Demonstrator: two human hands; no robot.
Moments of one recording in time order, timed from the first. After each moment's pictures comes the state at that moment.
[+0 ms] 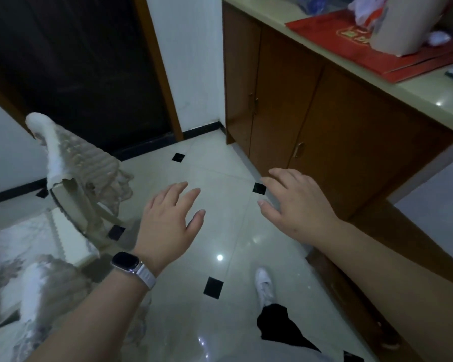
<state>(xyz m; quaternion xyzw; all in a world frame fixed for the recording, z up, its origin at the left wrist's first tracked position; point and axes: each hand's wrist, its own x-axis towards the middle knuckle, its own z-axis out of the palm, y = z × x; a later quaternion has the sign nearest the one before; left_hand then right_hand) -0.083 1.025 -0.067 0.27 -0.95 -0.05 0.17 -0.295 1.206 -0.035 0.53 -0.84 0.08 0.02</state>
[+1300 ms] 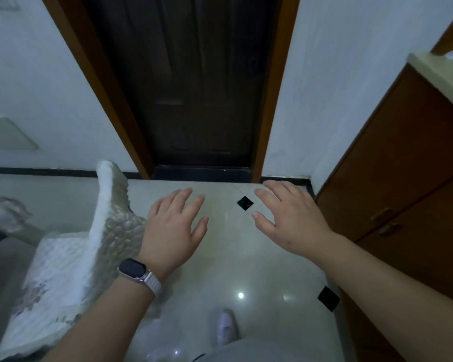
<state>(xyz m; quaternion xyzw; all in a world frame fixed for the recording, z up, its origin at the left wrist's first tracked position) -0.218 0.561 -0.071 0.49 -0.86 0.05 0.17 -0.469 0.626 -0.029 0.72 -0.69 0.06 -0.04</state>
